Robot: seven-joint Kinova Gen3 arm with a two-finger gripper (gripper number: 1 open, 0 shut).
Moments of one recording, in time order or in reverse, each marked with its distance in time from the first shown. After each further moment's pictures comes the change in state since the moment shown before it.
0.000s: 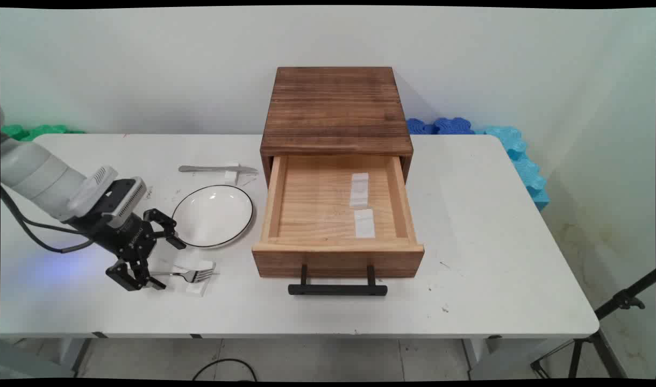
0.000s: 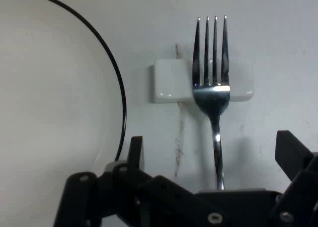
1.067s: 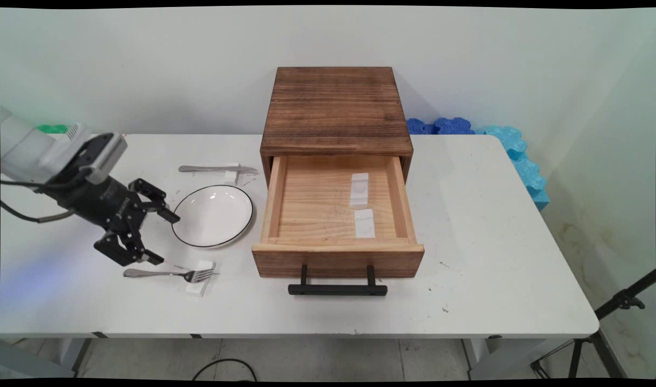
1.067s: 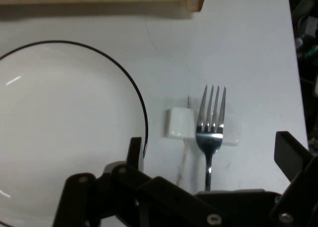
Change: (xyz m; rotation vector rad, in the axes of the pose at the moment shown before) arm 0.034 0.005 -0.066 0.051 0.079 -0.137
